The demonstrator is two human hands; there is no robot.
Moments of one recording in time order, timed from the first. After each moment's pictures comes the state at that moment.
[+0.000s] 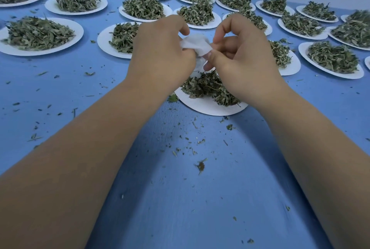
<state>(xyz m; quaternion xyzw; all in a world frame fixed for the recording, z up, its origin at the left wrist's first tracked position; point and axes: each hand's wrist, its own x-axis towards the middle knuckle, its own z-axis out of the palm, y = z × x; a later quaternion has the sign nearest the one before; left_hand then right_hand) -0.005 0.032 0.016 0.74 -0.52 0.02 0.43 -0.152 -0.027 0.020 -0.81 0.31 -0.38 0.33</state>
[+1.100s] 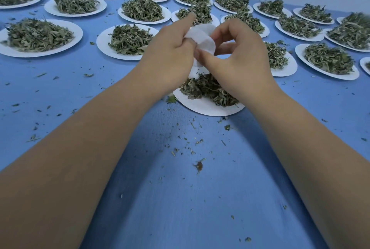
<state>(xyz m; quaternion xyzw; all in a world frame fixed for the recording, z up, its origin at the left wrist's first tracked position) -0.009 0.033 0.018 0.66 -0.54 -0.20 0.49 -0.144 -0.031 0.014 -0.79 0.36 -0.43 0.25</state>
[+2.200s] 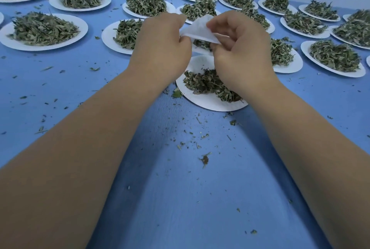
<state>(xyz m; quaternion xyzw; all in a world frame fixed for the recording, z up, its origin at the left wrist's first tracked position) 0.008 0.029 0.015 0.74 -0.55 0.03 0.38 -0.136 -0.034 0.011 -0.79 0.32 -0.43 0.28</state>
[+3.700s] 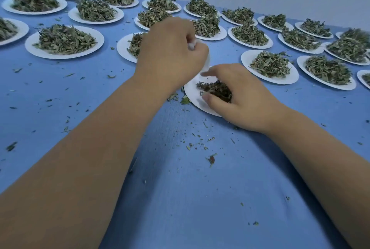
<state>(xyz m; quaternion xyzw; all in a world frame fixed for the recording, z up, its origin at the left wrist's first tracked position) 0.008 0.045 0.033 0.71 -0.55 0.08 0.43 -0.173 -0.018 -0.004 -0.94 0.26 -0.18 0.11</state>
